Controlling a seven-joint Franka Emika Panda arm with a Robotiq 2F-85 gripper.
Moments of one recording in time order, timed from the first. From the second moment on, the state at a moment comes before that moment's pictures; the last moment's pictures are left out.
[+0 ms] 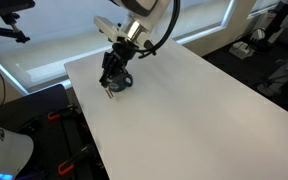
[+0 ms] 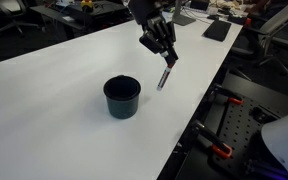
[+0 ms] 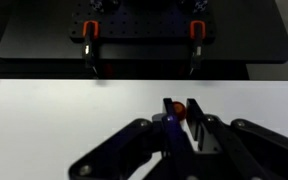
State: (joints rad) arm 0.01 0.27 0.04 -2.19 0.02 1.72 0.03
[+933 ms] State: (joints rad) arm -0.06 0.41 0.03 -2.20 0.05 1.85 -0.21
